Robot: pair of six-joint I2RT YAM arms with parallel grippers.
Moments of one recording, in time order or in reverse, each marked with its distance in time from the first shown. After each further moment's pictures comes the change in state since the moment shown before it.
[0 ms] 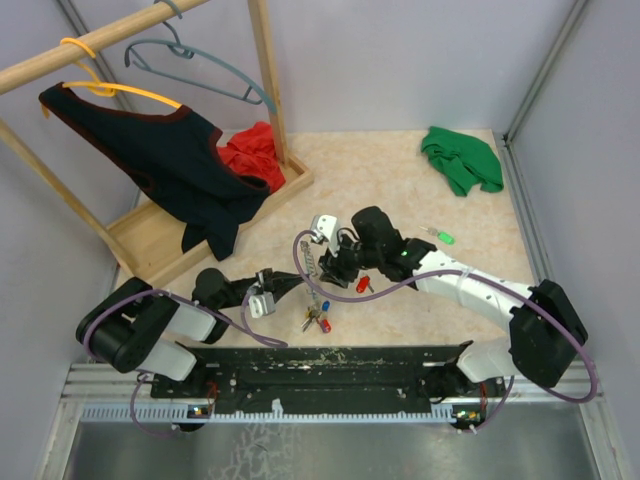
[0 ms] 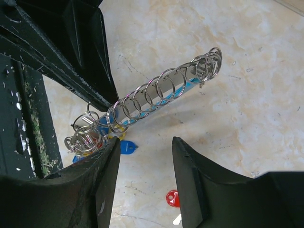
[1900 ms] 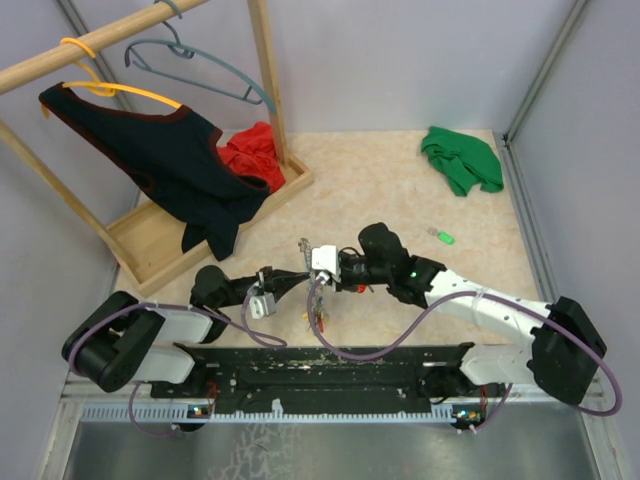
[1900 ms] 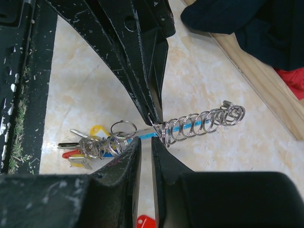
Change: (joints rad) left arm -0.013 -0.116 0.022 -0.158 -0.005 0.058; right arm 0.085 -0.140 -0.132 0.159 -0.067 -0.301
